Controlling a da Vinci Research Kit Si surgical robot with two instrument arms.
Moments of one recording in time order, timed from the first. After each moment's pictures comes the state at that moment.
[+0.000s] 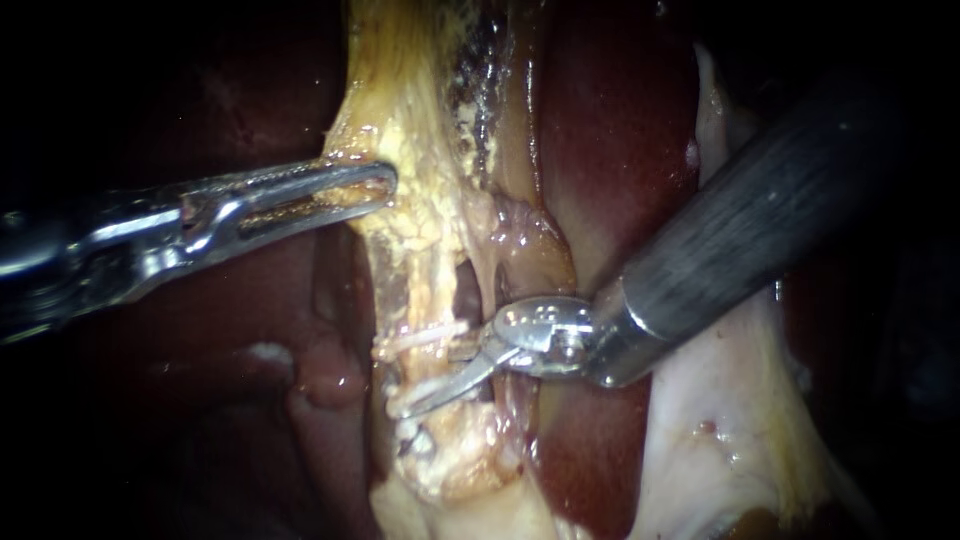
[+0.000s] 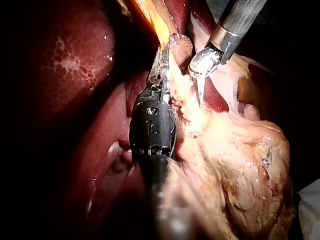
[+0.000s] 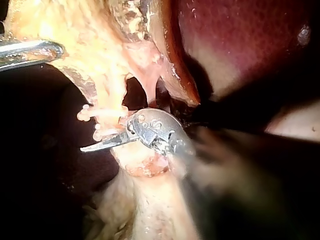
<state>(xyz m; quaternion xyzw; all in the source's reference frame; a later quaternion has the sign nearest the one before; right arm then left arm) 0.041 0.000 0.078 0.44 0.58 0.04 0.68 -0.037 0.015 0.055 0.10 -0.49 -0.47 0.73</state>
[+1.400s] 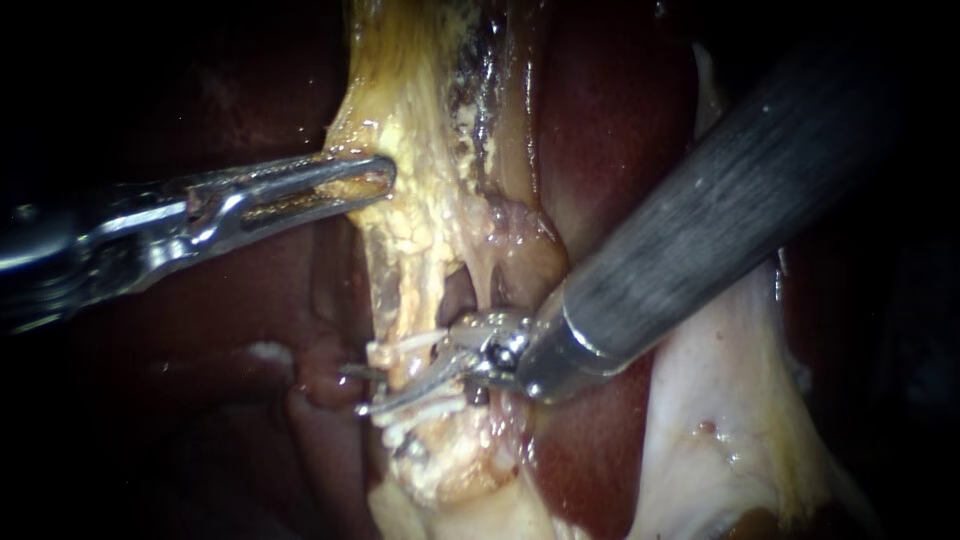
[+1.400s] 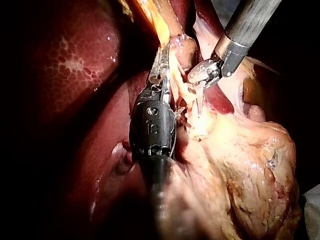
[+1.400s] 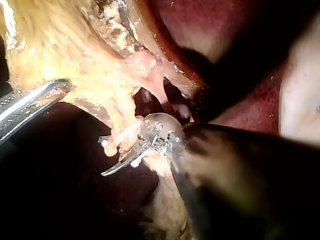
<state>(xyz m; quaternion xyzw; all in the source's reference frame) 0.044 -0.001 0.079 0.58 0.47 0.18 0.64 -0.037 0.015 0.056 0.10 -0.49 -0.47 0.73</state>
